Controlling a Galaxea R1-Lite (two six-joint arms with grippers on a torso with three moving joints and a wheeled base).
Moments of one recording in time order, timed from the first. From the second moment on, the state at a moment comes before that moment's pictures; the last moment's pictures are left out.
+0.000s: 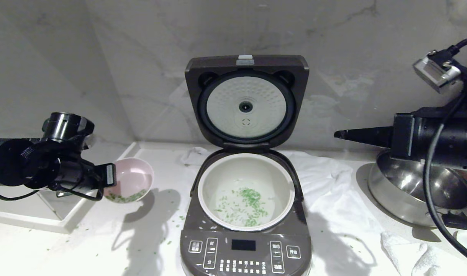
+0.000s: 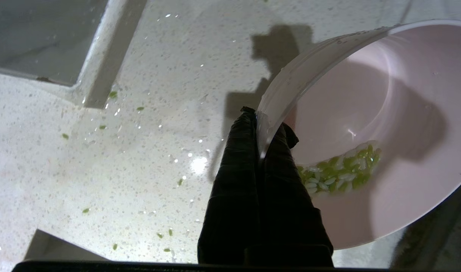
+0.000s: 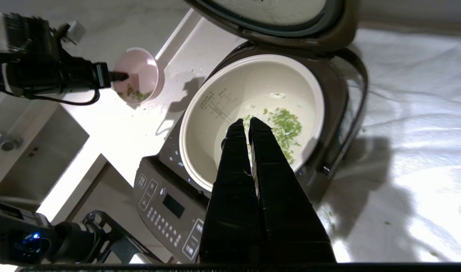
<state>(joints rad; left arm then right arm) -0.04 1.71 -0.99 0.11 0.17 -0.26 0.40 1.32 -0.98 -0.03 0.31 0.33</state>
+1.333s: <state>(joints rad) 0.32 1.68 -0.74 0.11 -0.06 -0.10 0.13 0.38 -0.68 0.28 -0.19 -0.01</state>
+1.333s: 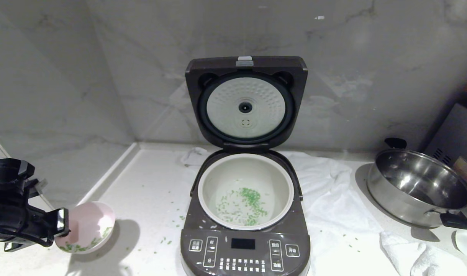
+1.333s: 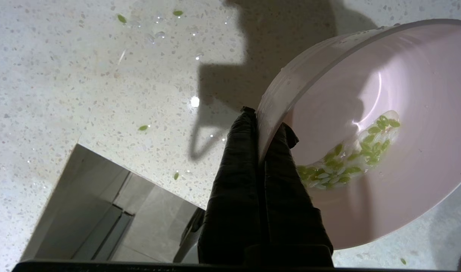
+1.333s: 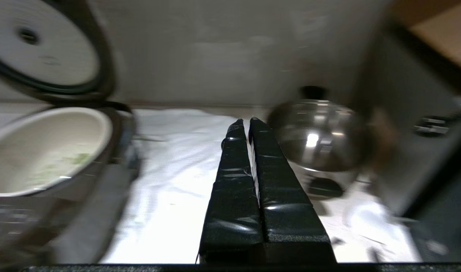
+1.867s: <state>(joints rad) 0.33 1.69 -0.75 0.09 -0.06 -0.09 -0.01 0.11 -0.59 0.35 -0.16 -0.08</state>
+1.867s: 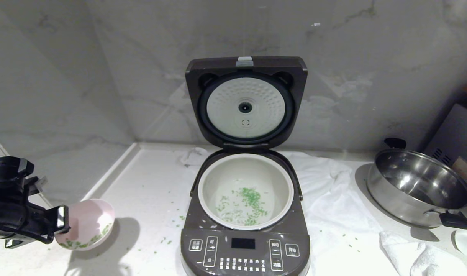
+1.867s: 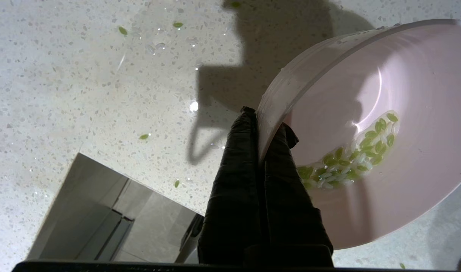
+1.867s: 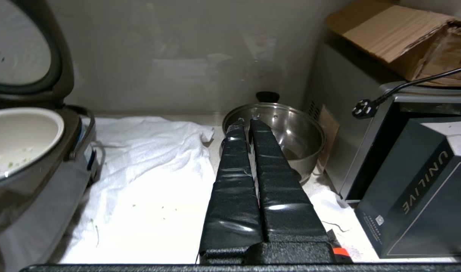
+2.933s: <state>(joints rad) 0.39 1.69 -0.73 0.09 -0.05 -0.09 0.00 0.00 -0.02 0.03 0.03 -0.12</state>
